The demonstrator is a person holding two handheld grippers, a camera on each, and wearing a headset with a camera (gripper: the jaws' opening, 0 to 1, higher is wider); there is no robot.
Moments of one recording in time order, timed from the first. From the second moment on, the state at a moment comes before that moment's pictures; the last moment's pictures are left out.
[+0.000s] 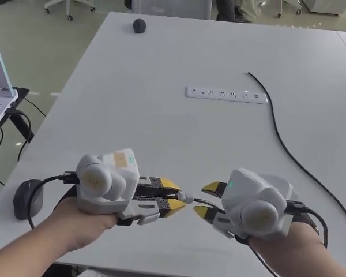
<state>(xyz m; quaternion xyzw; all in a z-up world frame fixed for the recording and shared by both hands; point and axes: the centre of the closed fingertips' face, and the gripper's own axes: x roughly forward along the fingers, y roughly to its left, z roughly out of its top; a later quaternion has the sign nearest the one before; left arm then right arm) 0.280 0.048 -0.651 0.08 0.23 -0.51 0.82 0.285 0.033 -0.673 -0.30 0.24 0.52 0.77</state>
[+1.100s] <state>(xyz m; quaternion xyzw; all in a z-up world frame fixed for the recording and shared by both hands) 0.291 0.048 -0.643 0.07 0.22 -0.50 0.83 0.311 0.012 -0.682 -0.22 0.29 0.48 0.80</state>
